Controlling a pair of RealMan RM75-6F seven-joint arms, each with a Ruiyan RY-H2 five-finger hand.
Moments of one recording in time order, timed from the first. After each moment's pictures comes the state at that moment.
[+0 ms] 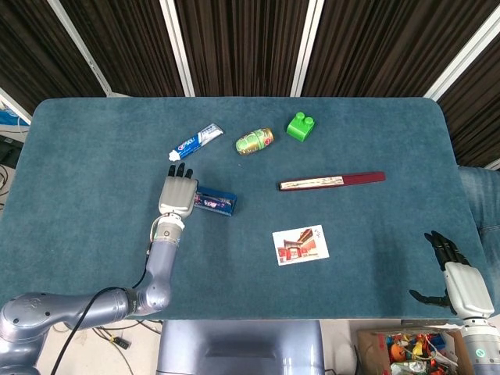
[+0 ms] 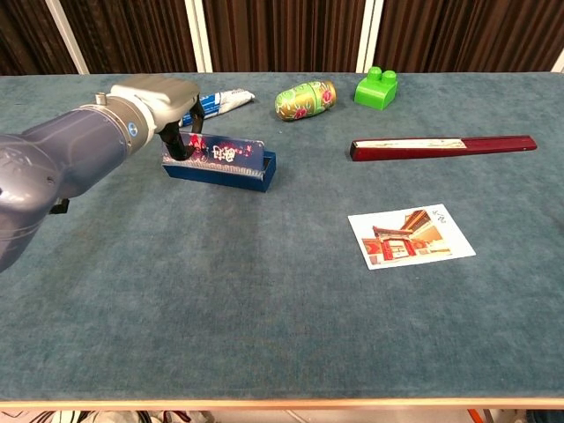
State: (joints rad) left arm -0.98 -1.82 -0.35 -1.27 0.57 1.12 0.98; right arm 0.09 -1.05 0.05 -1.73 -1.38 1.32 0.13
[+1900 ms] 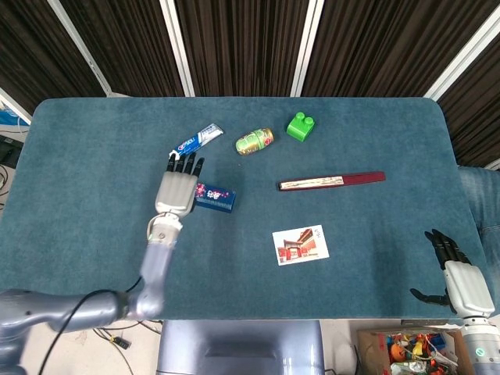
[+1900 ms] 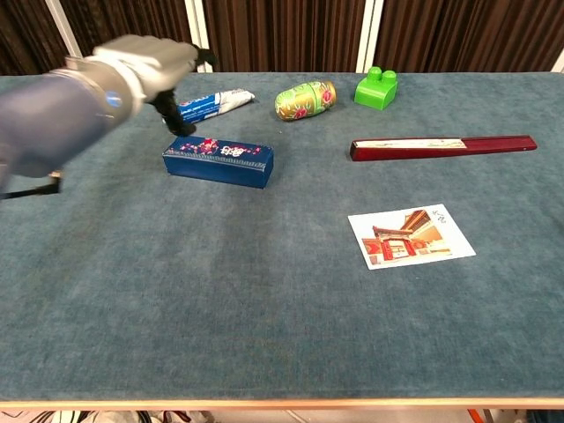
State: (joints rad) left arm -0.94 -1.69 -0.31 -1.54 0.66 1.25 0.97; right arm 0.09 -1.06 0.05 -1.72 -1.39 1.33 0.11
